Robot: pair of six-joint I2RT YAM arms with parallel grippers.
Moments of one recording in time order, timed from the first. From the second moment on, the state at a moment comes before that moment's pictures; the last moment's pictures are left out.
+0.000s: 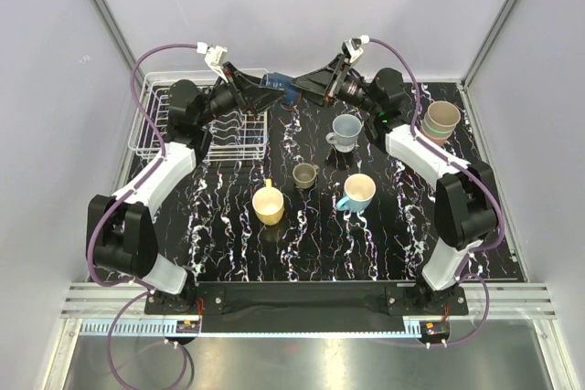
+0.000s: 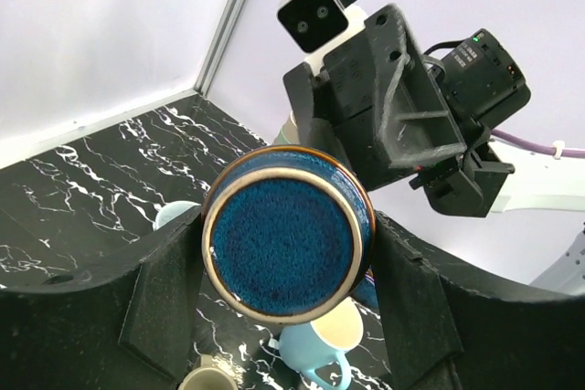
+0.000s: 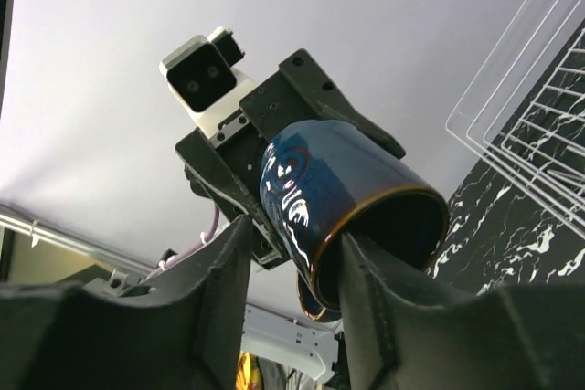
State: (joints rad) left arm -0.25 1.51 1.14 0.65 0.79 -0.70; right arm 0.40 1.75 1.35 0.75 -0.76 1.38
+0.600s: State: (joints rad) left arm -0.25 1.39 1.07 0.50 0.79 -0.65; right arm 0.43 1.78 1.33 0.83 -0.86 1.41
